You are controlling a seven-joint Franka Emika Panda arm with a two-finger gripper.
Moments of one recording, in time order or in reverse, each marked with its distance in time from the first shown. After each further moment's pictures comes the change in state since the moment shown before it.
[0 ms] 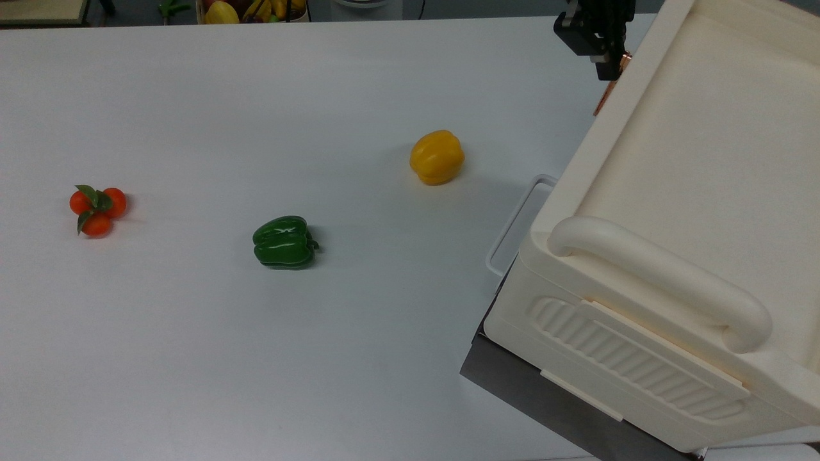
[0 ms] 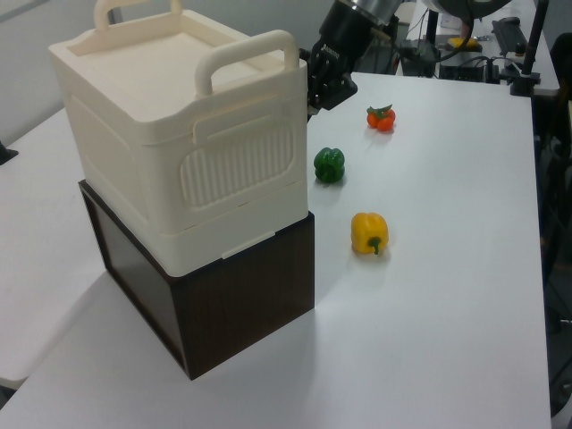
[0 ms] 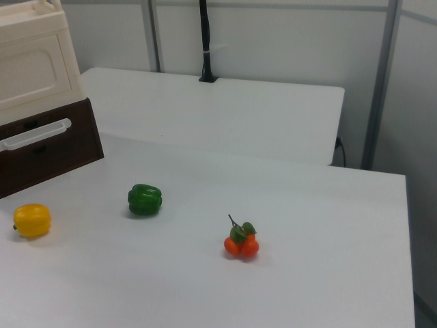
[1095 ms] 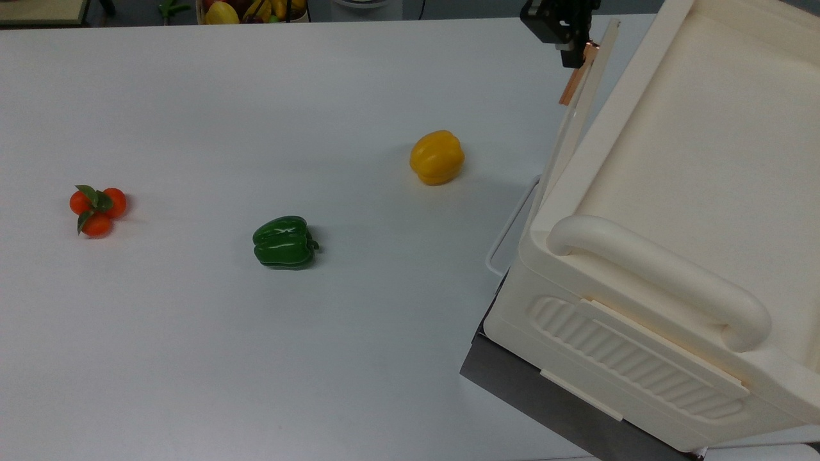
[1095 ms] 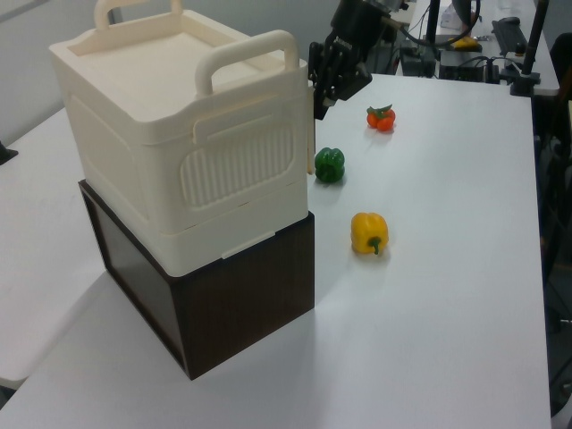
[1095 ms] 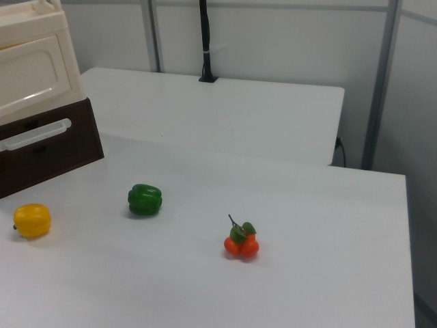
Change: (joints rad) arm -0.054 -0.044 0.001 0.000 0.000 -0.142 -0.023
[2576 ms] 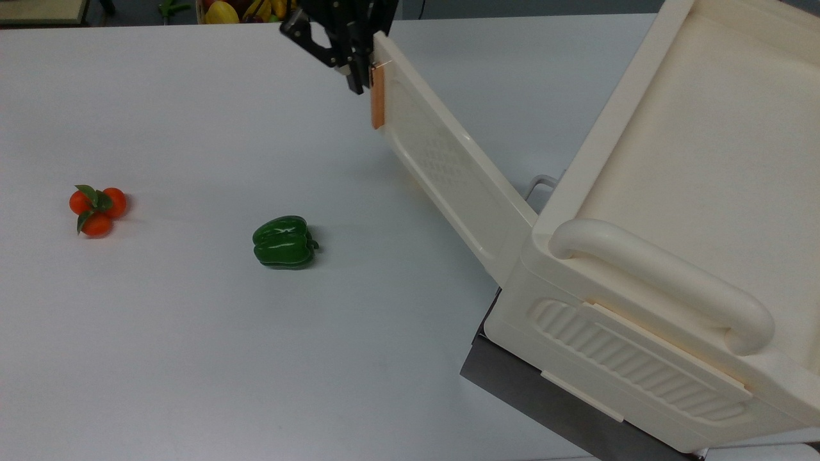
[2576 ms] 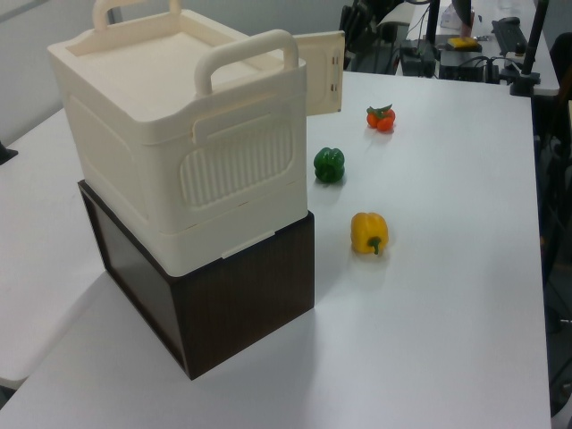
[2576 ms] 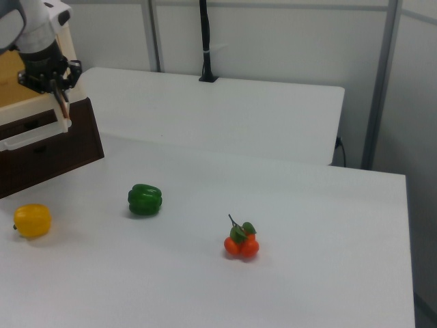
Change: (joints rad) arm -0.175 -0.023 -0.191 -0.014 0.013 -0.071 -0.055
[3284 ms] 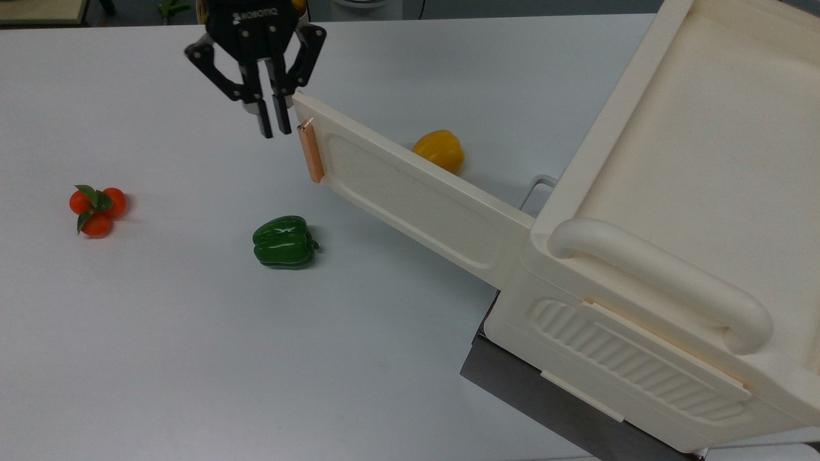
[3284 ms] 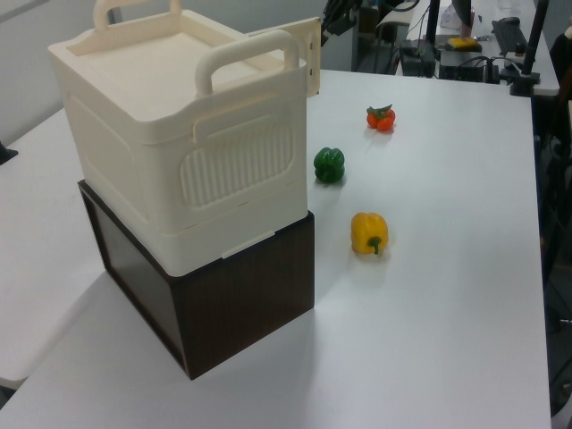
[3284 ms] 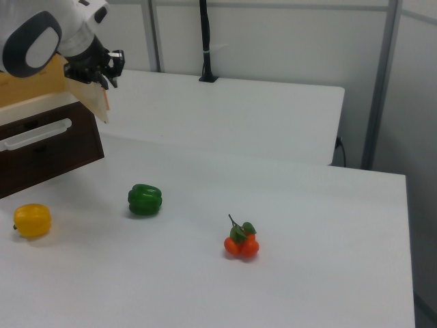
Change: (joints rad) arm -0.013 0.061 -0.073 -0.001 0.000 0.292 -0.001
